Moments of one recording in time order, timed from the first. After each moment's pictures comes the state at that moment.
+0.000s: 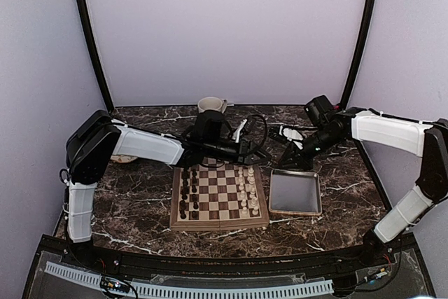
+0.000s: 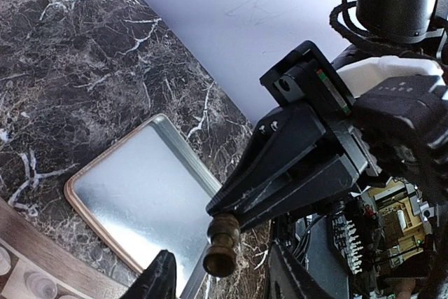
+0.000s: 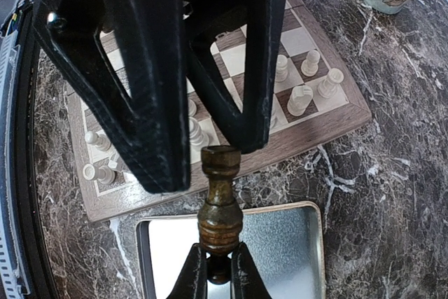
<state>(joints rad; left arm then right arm) -0.86 2.09 1.38 0.38 0.68 -0.67 0.49 1.52 1.08 -0.66 -0.57 -0.66</state>
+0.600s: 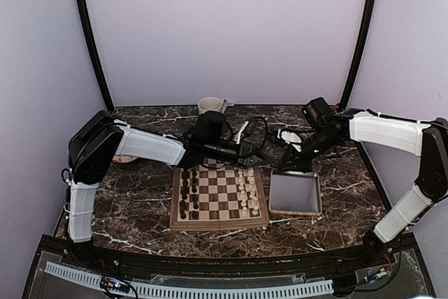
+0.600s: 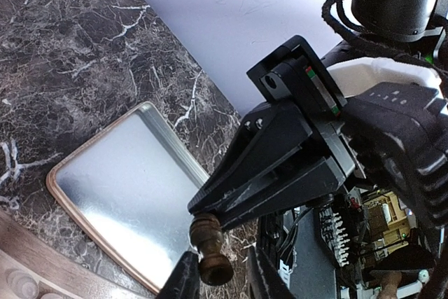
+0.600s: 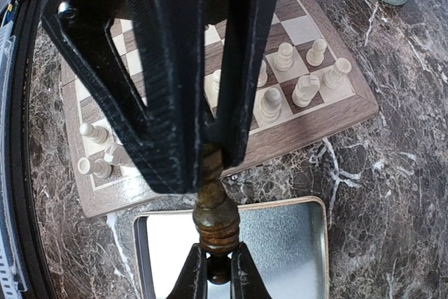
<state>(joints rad) -0.86 2.12 1.39 0.39 0.74 -0.70 0.51 1.53 1.08 -0.67 -0.54 -0.66</state>
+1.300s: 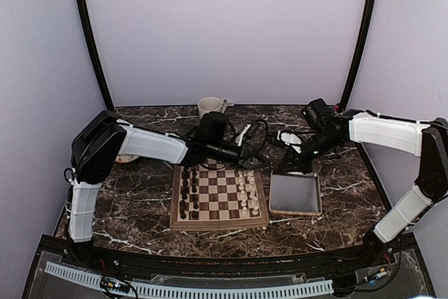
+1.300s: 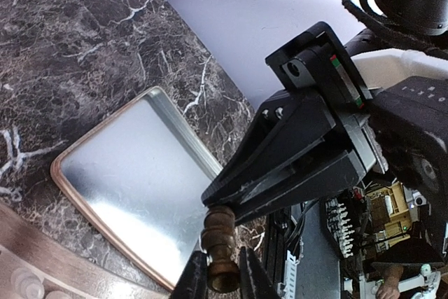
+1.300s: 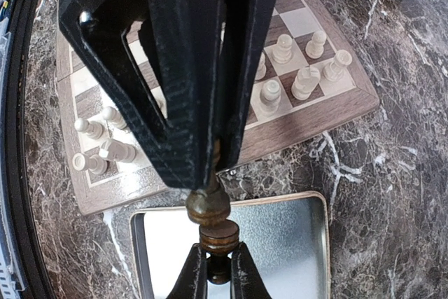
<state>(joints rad) -0.85 2.15 1.43 0.33 0.76 -0.68 0.51 1.53 1.08 -0.67 -0.53 -0.66</state>
